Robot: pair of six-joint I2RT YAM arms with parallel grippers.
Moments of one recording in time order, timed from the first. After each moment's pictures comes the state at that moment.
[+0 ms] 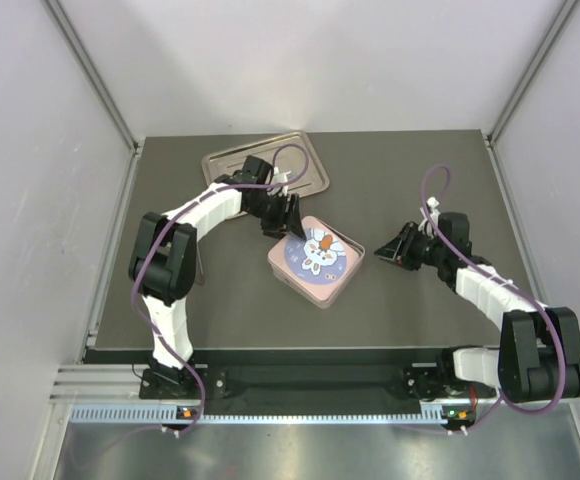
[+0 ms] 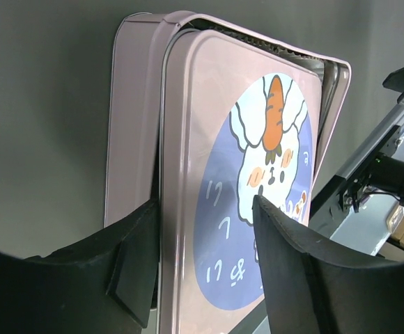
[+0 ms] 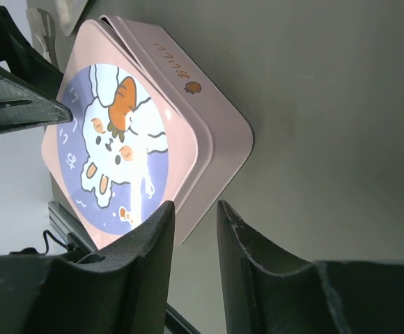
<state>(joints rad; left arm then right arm) -0.40 1.96 1.47 -0.60 0.64 -0.26 0.08 1.24 0.53 0.03 -0.59 0.63</state>
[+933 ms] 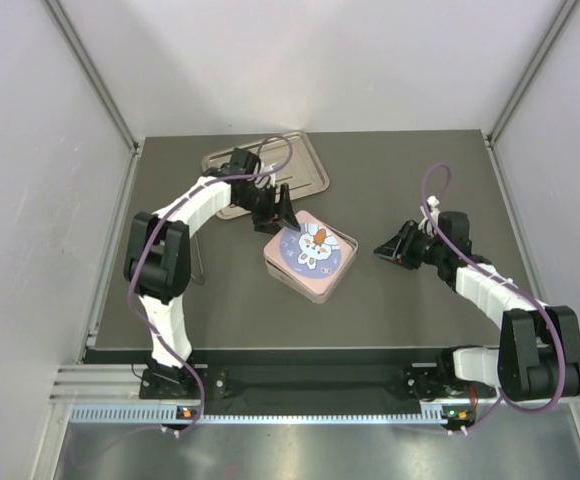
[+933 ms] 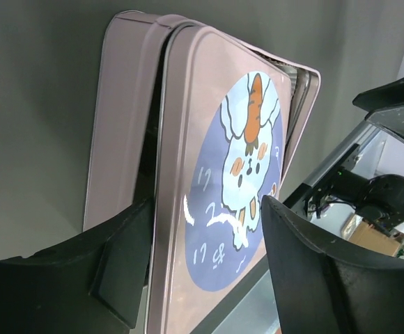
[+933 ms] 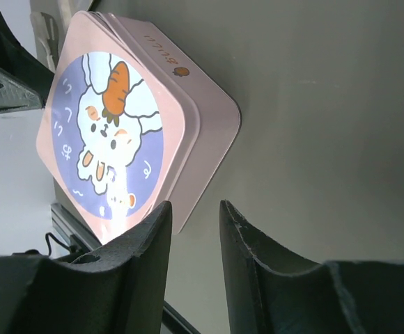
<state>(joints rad) -0.34 1.95 1.52 -0.67 0.68 -0.35 0.08 1.25 0.54 0.03 -0.59 0.64</state>
